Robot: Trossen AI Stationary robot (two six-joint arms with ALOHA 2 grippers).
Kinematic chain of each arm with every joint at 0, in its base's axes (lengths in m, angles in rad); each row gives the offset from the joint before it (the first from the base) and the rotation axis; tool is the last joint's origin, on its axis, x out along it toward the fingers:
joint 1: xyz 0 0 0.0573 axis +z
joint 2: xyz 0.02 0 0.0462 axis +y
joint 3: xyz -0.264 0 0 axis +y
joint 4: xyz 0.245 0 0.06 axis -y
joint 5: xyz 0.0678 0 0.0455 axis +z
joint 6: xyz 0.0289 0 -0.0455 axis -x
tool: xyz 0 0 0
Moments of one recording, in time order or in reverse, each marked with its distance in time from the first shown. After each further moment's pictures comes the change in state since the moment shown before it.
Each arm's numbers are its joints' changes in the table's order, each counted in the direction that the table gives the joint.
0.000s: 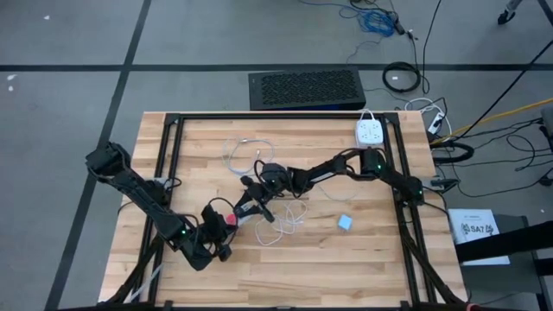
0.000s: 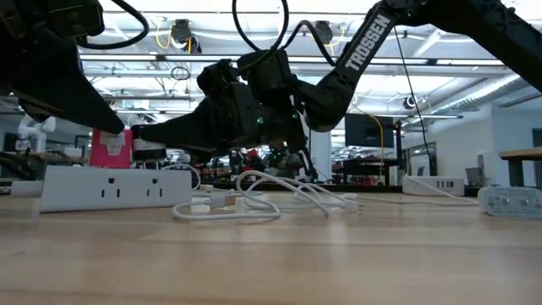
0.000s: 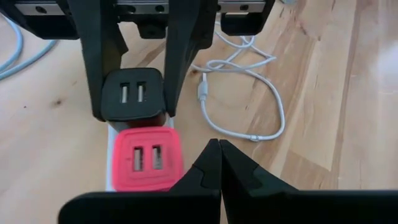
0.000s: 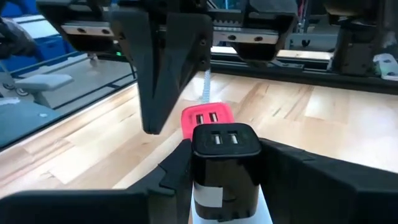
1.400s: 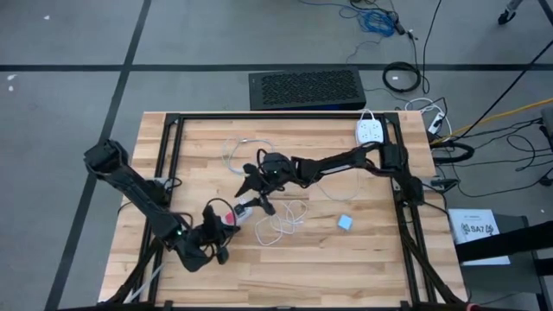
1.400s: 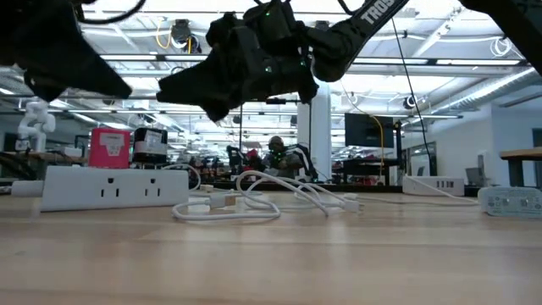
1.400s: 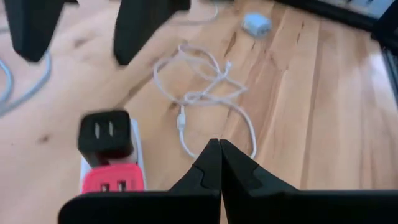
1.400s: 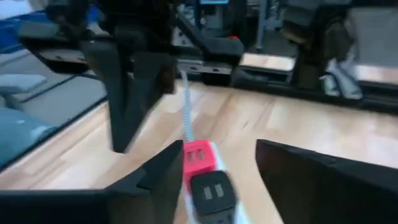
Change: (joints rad) left arm -0.033 -0.053 -0.002 0.097 0.092 -0.117; right arm 0.005 -0.228 0.005 -0.260 -0.123 0.037
